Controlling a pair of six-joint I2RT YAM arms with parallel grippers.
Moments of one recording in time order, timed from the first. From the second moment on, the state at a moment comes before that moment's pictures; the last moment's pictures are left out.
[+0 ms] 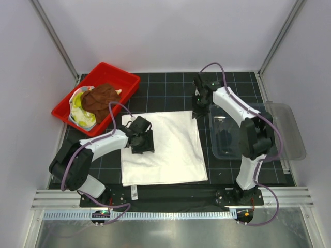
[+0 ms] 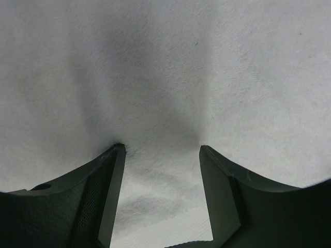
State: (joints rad) left arm -0.62 1.52 0.82 -0.47 0.00 -0.70; right arm 0.35 1.95 1.67 -0.92 -0.10 0.34
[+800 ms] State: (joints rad) left arm -0.58 1.48 0.80 -0.48 -0.07 -0.68; right arm 0.53 1.53 0.98 -0.69 0.02 0.67
